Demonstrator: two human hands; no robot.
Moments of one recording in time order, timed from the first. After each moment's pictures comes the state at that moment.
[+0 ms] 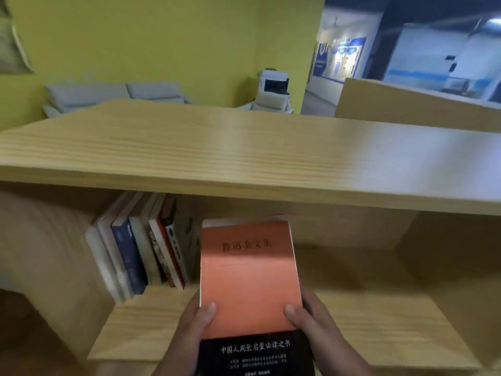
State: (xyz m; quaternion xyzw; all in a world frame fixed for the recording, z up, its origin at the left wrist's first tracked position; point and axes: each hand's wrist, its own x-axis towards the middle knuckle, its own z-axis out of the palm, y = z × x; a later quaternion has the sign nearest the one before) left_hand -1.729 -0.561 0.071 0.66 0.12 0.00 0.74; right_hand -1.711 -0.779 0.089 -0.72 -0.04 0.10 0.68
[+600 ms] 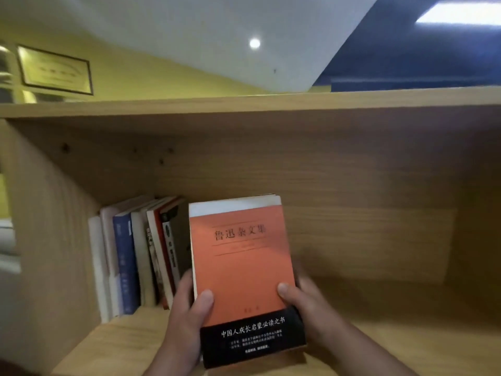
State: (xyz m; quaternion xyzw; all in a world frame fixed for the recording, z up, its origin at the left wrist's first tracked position) left_hand -1.692 -0.581 0.016 0.63 -0.02 0.22 0.74; right_hand -1.619 -0.791 0.020 -0.68 -0.23 0.04 0.69
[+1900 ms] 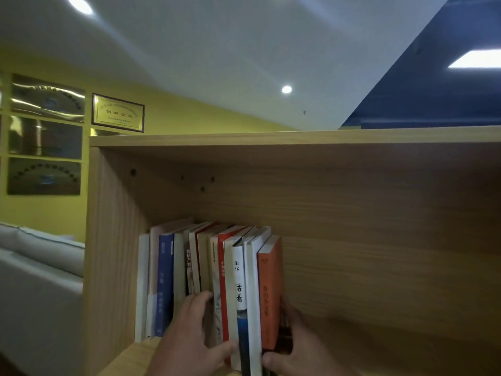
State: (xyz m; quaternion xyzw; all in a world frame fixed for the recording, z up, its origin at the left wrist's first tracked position) left_hand -1.676 -0.522 0.004 0.89 0.06 0.28 0.36; right_hand -1.587 -0.739 -0.002 -0.86 -0.30 0.04 0.41
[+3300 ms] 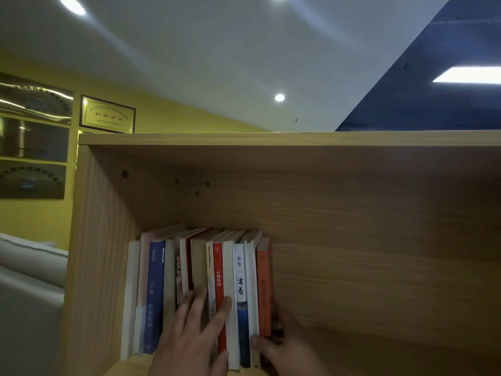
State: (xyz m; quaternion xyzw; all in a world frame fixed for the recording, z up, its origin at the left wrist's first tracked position) left_hand -1.654 -0.518 0.009 0.98 0.05 0.19 0.01; right_hand -1.555 -0.708 -0.012 -0.83 -0.24 -0.01 0.51
